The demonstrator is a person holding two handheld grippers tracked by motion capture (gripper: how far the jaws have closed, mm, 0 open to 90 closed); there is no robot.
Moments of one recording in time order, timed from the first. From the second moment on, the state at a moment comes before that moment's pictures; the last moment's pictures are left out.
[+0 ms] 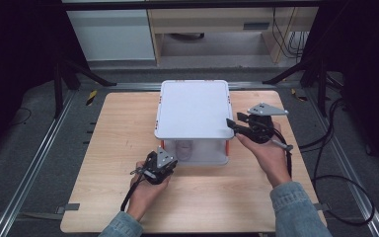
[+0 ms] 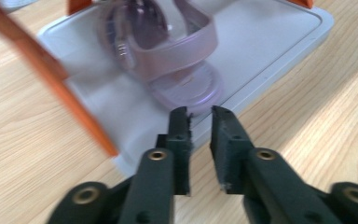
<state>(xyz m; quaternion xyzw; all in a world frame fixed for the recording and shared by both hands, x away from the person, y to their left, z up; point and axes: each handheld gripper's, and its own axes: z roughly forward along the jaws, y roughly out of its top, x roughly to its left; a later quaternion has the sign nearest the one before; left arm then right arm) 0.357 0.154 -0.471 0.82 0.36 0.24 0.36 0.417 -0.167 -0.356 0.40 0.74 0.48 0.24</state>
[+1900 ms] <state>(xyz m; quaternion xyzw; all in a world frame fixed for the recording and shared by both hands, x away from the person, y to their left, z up) 0.365 0.255 -0.474 0.74 0.50 0.26 0.37 0.349 -0.270 -0.477 0.51 0.75 0.35 0.25</state>
